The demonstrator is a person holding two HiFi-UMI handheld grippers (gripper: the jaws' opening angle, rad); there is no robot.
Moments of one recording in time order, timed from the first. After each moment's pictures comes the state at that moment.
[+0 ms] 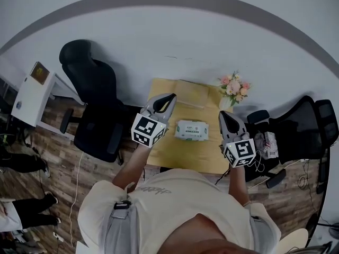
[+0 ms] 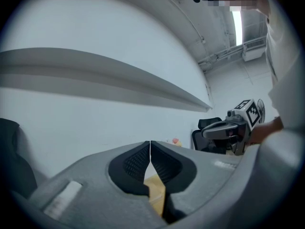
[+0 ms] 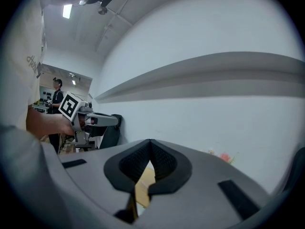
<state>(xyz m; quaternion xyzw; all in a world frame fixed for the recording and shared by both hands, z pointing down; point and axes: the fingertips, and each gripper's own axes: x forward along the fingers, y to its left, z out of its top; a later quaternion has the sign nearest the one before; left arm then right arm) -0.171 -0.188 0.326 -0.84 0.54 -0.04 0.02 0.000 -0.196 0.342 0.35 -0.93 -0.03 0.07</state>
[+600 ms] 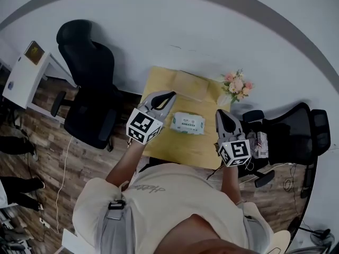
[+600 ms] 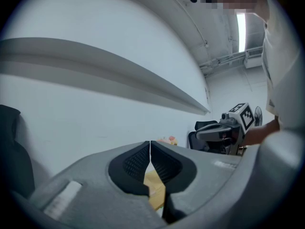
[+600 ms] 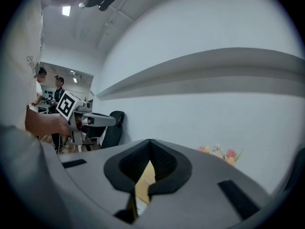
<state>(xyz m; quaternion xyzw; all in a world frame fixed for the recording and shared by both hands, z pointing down) -0.182 -0.168 0.344 -0.85 0.53 -0.02 -0.01 -0.020 -0.187 0.355 0.34 -0.94 -0.03 0.09</state>
